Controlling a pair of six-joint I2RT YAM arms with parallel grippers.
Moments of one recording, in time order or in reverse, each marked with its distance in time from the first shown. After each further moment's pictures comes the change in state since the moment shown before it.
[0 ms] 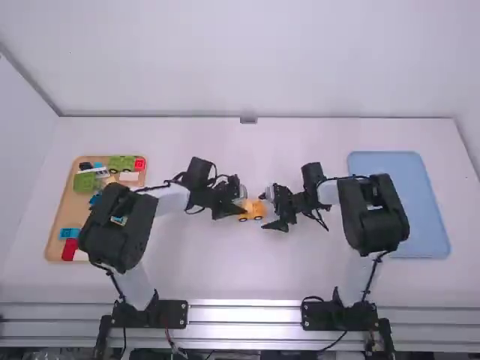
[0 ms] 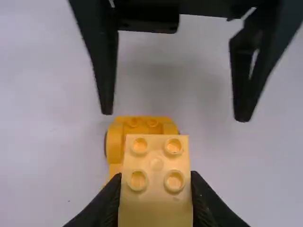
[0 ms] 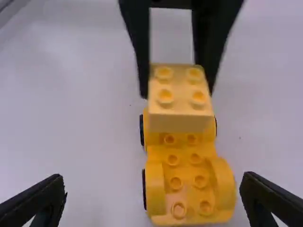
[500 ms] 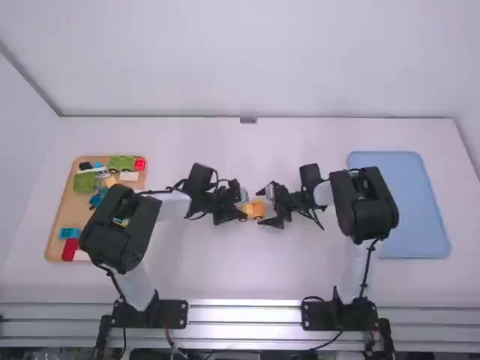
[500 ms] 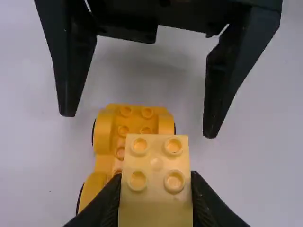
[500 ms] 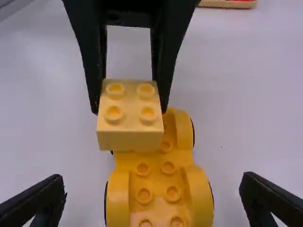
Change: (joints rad) left arm -0.025 -0.003 -0.069 0.095 -0.037 -0.089; right arm 0.012 0.119 0.002 0.258 -0.078 0.137
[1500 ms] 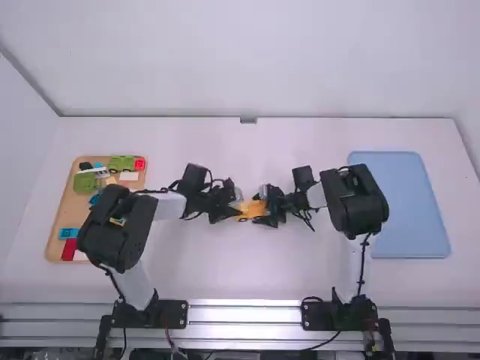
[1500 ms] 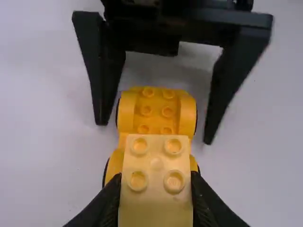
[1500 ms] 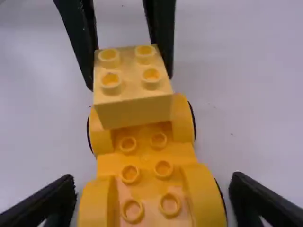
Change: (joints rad) left arm 0.045 -0.001 -0.036 0.052 -0.017 0.028; right arm 0.039 0.068 0.002 0.130 0.055 0.183
